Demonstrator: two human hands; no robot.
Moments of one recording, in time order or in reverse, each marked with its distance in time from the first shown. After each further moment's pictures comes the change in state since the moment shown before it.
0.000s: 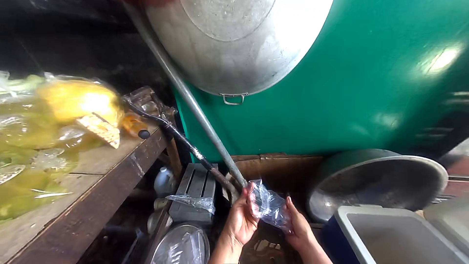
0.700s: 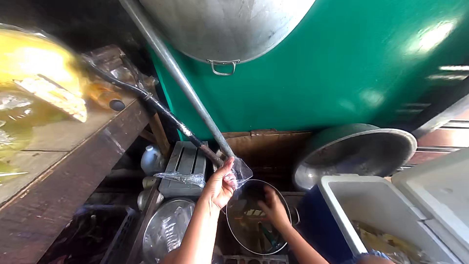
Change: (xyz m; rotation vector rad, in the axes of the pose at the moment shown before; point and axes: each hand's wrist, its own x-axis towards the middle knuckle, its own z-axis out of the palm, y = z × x) left_hand -0.004 0.042 0.004 0.207 0.304 0.005; right_hand 0.025 0.071 -0.068 -1.260 -0.095 -0.381
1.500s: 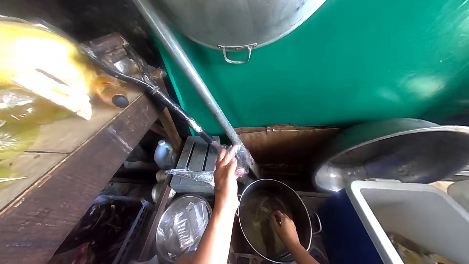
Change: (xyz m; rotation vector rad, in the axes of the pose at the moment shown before) left_hand 0.021 -0.006 -0.001 0.482 0.217 0.563; right_hand 0.012 0.081 0.074 -0.231 -0.105 0.192
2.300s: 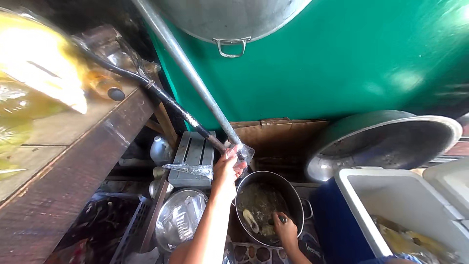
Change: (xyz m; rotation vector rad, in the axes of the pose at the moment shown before) left_hand -0.005 0.007 -0.001 -0.085 -0.016 -0.348; right_hand -0.061 -0.019 -0.006 0.261 0.215 0.280
